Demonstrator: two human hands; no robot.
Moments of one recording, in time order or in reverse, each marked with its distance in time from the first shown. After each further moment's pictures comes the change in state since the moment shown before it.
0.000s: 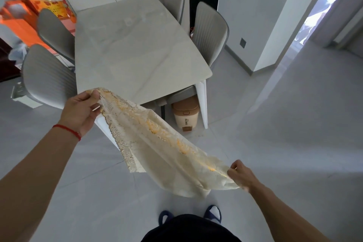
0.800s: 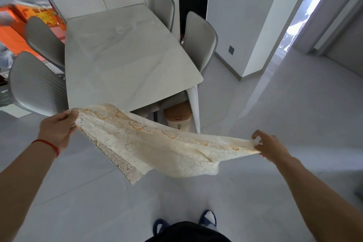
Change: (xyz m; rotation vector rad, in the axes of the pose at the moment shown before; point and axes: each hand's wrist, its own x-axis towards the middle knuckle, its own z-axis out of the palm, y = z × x) left_hand 0.014 -0.030 -0.060 0.152 0.175 -0.010; right_hand 0.005 0.005 -0.142 -0.135 0.367 -0.120
